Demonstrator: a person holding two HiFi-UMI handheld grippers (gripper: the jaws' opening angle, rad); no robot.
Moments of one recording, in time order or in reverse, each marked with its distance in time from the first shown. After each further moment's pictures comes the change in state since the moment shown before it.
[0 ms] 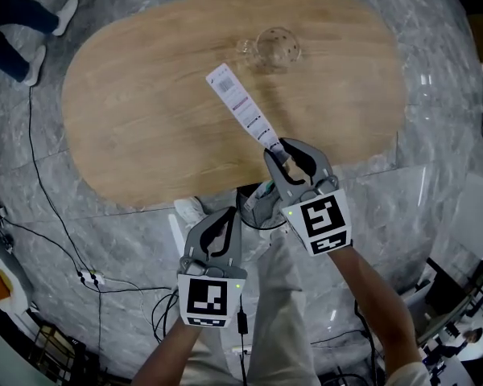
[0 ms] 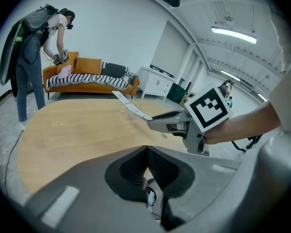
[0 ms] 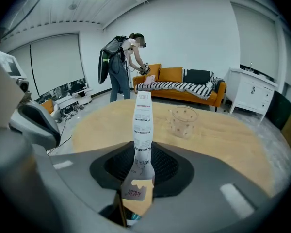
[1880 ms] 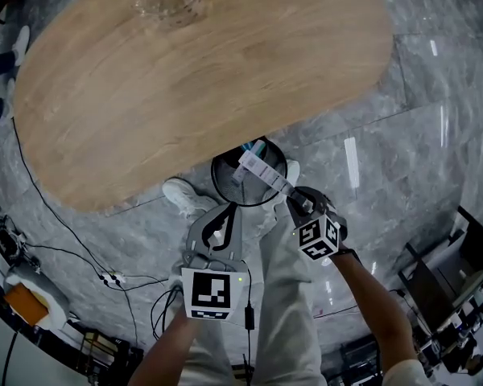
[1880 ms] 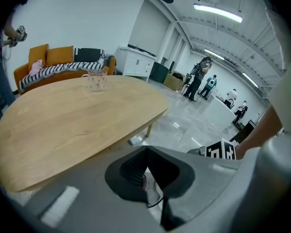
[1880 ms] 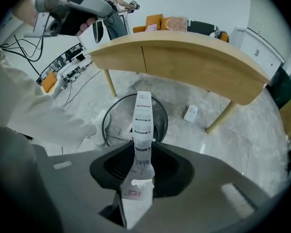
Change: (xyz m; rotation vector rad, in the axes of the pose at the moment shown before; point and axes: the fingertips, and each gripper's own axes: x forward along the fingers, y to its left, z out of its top) left arm 0.069 -0.094 -0.105 0.174 0.205 -0.139; right arm -0.080 0.040 -0.386 0.032 0.503 0.043
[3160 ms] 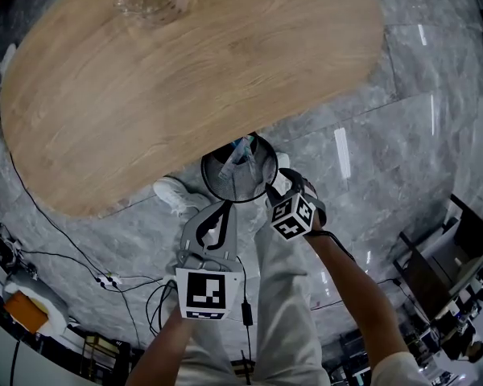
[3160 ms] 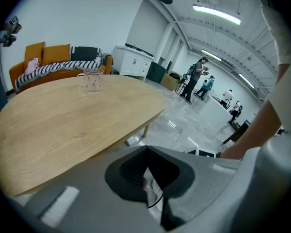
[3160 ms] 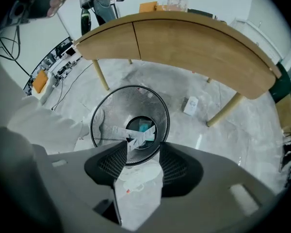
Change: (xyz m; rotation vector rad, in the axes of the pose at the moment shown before) left arm 0.005 -0.006 0.001 0.010 0.003 -0.044; right arm 0.048 -0.004 0.008 0.056 0.106 -0.037
